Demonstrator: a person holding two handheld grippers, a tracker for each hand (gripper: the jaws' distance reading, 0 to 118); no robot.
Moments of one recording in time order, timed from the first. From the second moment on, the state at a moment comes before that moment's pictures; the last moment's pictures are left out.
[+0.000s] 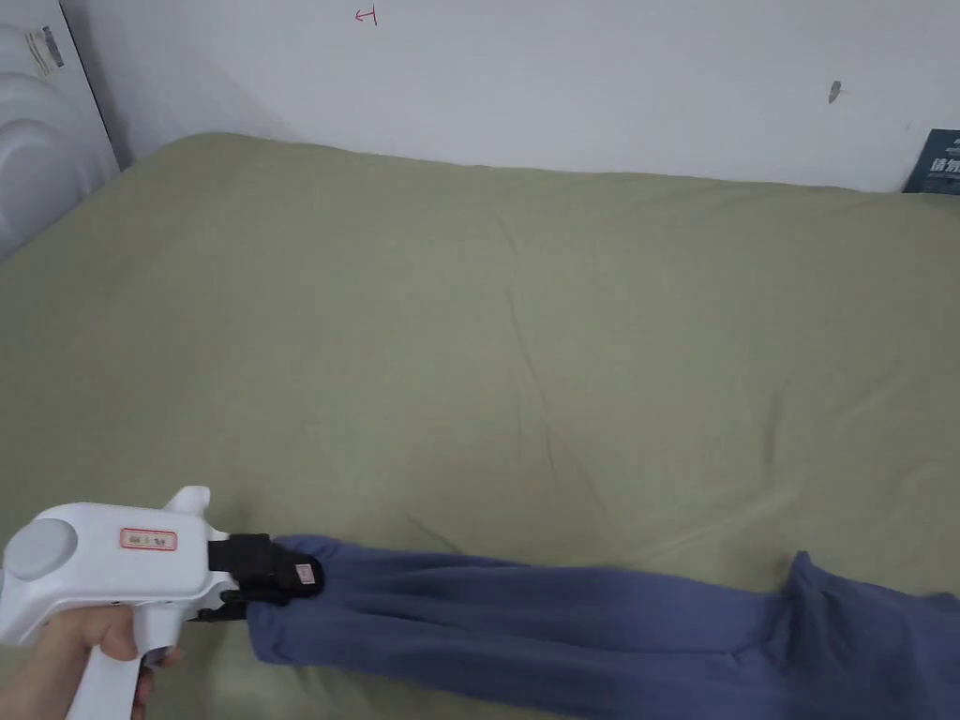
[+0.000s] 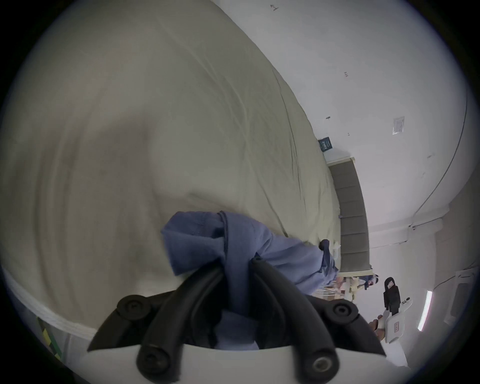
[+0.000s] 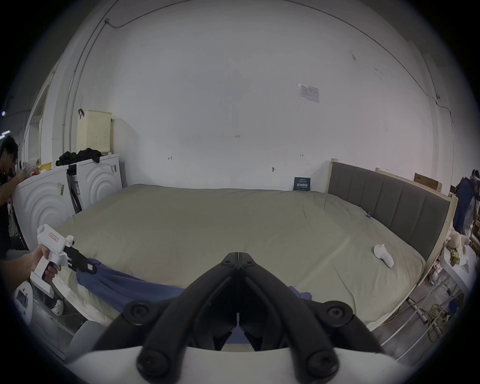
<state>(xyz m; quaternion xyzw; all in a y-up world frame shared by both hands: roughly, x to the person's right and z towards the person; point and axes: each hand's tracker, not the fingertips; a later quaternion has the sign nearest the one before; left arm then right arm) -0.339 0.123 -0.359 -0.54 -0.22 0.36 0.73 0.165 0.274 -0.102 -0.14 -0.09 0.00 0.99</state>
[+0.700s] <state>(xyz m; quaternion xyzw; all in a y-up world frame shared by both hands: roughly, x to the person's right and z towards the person) -0.166 0.265 -0.321 -0.52 -0.17 0.02 0.84 0.203 0.259 -0.071 -0.15 -0.07 -0.03 0.99</state>
